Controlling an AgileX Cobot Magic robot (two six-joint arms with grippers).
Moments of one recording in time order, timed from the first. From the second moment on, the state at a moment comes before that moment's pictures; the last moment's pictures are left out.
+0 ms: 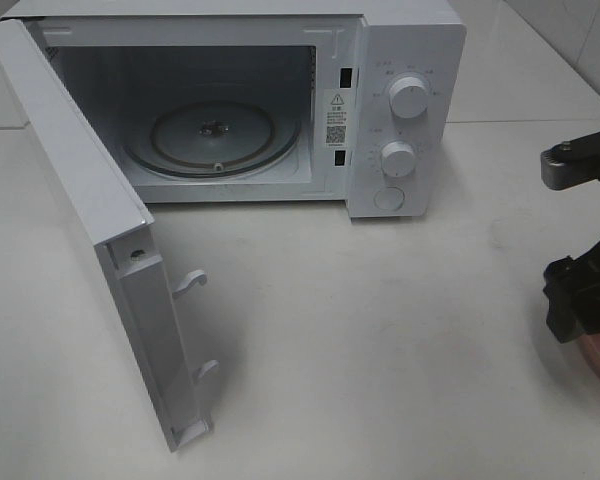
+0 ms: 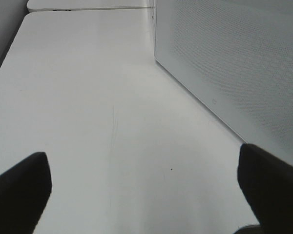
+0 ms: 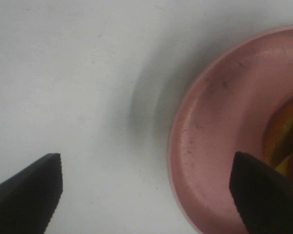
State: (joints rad) left arm 0.02 0.05 -0.50 -0.08 1.04 0.07; right arm 0.22 1.36 -0.71 -0.17 0.75 0.05
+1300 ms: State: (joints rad) left arm 0.02 0.05 -0.50 -0.08 1.04 0.07; right arm 0.11 1.72 -0.72 -0.26 0.51 0.14
